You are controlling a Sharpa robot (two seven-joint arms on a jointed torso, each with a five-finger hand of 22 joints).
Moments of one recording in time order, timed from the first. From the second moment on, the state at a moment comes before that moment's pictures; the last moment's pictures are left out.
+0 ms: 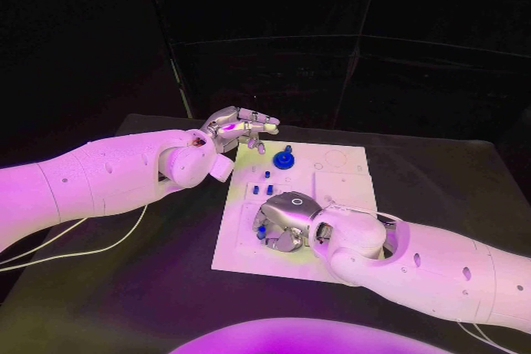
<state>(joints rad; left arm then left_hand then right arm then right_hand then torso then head) 1.24 -0.77 -0.11 1.32 -0.05 -0.06 0.31 1.29 -0.05 0.38 -0.12 0.05 1.01 0.17 0.12 0.07 1.08 0.11 0.27 0.08 1.21 0.02 1.09 0.59 0.17 1.23 0.12 0.60 0.61 1.01 -0.54 -0.06 1.65 -1.77 -0.18 -0.21 1.35 -0.17 0.40 0.04 0.17 1.03 0.17 0.07 0.07 1.13 0.10 0.09 0.06 1.47 0.01 1.24 1.01 0.12 1.28 0.12 1.30 1.05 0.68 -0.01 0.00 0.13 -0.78</state>
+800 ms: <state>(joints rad) 1.24 -0.78 -0.11 1.32 -0.05 -0.05 0.30 1.29 -0.05 0.38 -0.12 0.05 1.01 0.17 0.12 0.07 1.08 0.11 0.27 0.08 1.21 0.02 1.09 0.59 0.17 1.23 0.12 0.60 0.61 1.01 -0.77 -0.05 1.81 -1.69 -0.42 -0.10 1.38 -0.13 0.24 0.05 0.20 0.97 0.17 0.09 0.08 1.02 0.11 0.22 0.09 1.45 0.03 1.16 0.89 0.13 1.19 0.13 1.18 0.87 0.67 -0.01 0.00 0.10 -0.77</state>
